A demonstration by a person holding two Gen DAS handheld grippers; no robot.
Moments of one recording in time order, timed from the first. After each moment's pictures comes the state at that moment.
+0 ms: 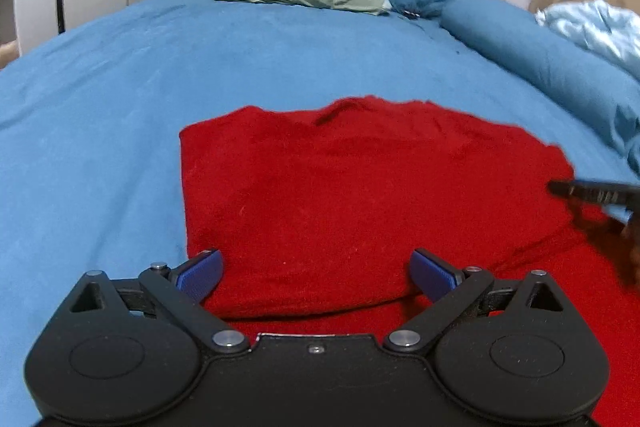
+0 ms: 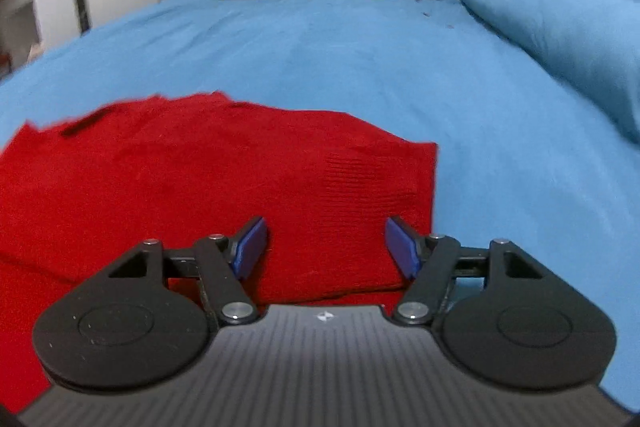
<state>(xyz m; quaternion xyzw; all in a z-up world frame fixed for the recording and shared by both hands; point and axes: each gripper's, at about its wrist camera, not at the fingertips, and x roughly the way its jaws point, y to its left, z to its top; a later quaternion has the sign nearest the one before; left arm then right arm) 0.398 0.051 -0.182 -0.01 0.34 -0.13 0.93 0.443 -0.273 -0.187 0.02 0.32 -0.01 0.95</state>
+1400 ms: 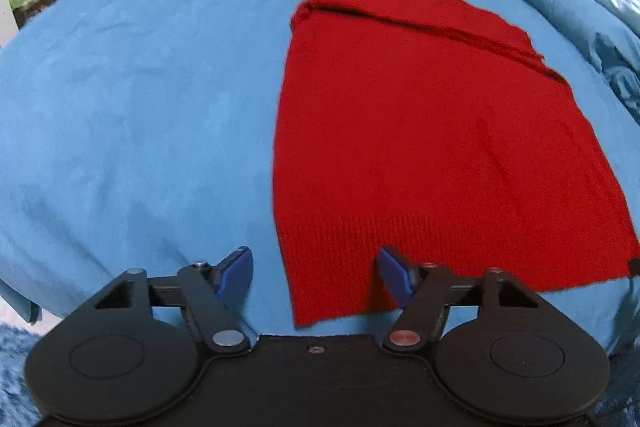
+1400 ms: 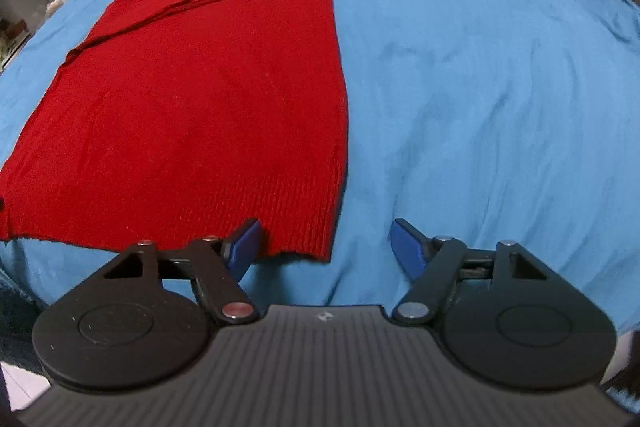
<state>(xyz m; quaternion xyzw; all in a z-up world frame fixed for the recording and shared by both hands) 0.095 0.084 -0.160 -0.05 0.48 -0.03 0.87 0.065 -0.297 -0.158 0.09 0.46 -0.04 0.88</state>
